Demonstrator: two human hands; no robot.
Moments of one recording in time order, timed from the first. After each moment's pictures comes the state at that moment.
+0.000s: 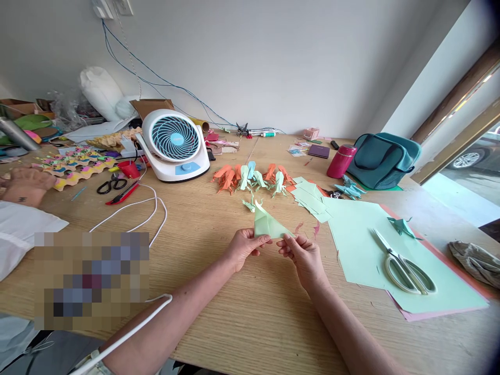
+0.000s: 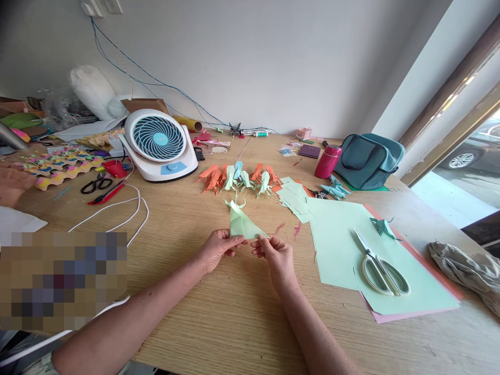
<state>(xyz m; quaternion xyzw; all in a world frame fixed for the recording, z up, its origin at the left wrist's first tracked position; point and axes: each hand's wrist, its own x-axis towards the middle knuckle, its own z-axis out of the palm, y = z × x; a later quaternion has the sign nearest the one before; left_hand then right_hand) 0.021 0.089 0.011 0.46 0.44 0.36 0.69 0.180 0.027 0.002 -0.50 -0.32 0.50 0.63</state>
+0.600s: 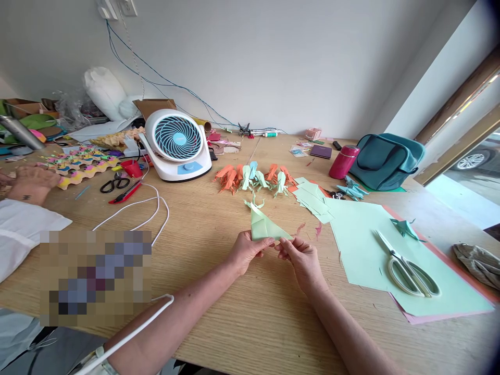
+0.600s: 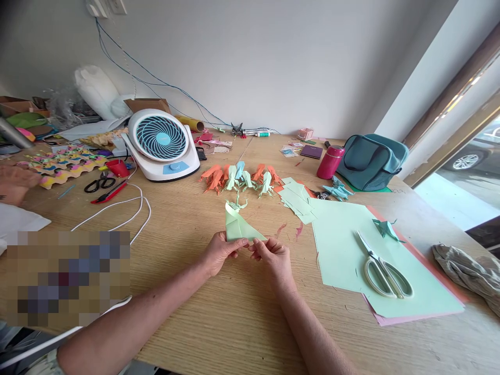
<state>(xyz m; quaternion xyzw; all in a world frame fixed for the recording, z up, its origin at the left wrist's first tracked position) 0.026 0.082 0.006 0.46 0.41 0.39 0.68 0.172 0.029 -0.005 -0.50 -0.36 0.49 0.61</state>
